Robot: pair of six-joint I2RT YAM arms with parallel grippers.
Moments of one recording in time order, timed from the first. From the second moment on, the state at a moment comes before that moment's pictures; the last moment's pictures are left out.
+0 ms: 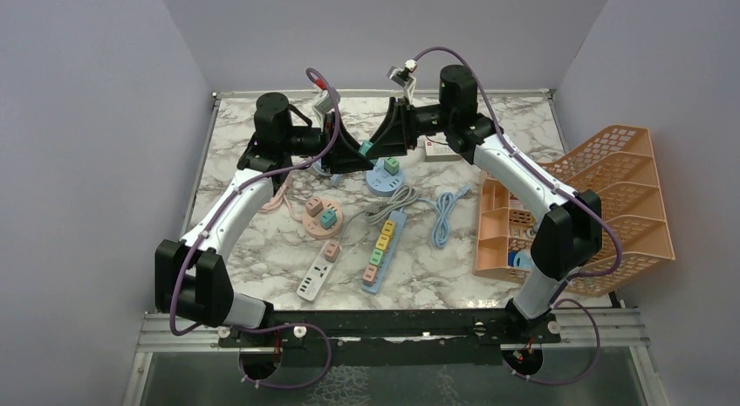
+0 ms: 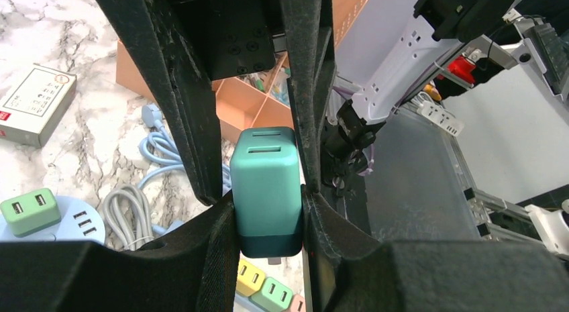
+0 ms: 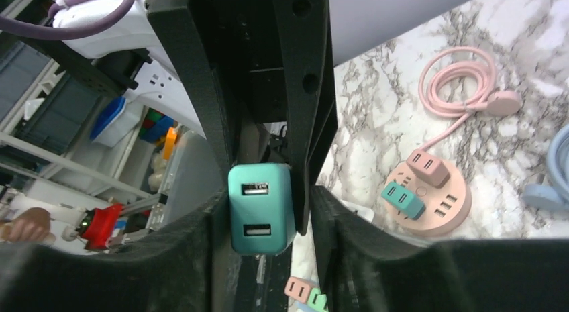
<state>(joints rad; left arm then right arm) -0.29 1.40 1.15 0.17 1.29 -0.40 0.50 1.73 1.55 0.00 -1.23 0.46</state>
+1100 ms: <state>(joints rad) -0.28 1.24 0.88 -0.08 0.31 -0.35 0.52 1.73 1.34 -0.03 -0.43 0.20</state>
